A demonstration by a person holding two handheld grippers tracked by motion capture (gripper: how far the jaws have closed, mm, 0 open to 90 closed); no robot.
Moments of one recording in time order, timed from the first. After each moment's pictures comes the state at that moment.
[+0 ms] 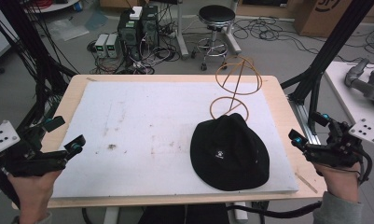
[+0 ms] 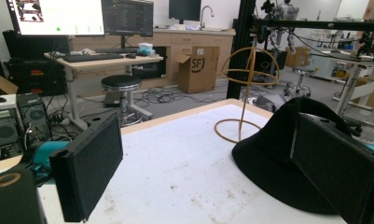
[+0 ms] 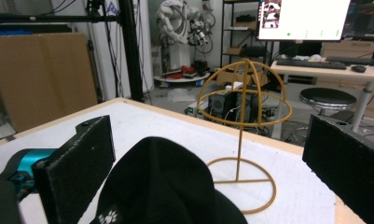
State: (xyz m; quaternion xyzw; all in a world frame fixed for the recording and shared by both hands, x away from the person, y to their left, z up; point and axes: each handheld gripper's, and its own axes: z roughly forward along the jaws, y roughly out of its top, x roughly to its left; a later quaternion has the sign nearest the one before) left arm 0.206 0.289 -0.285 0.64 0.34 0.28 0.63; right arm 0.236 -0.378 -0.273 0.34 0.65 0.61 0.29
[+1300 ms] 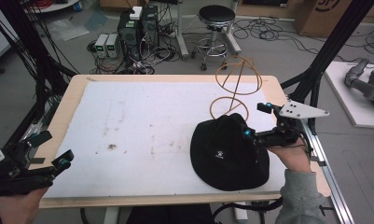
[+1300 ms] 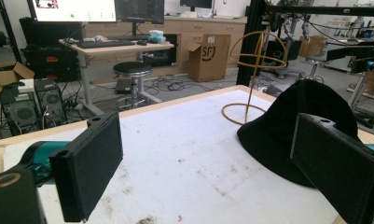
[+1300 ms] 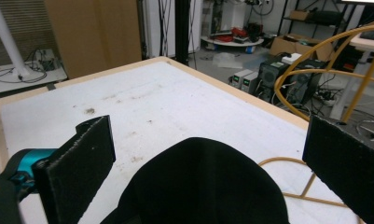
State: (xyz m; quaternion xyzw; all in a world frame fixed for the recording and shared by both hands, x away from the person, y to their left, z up) left arm 0.173 0.305 -0.292 0.65 0.36 0.29 0.61; right arm 0.306 -0.293 -0.294 0.27 0.75 0.57 0.21
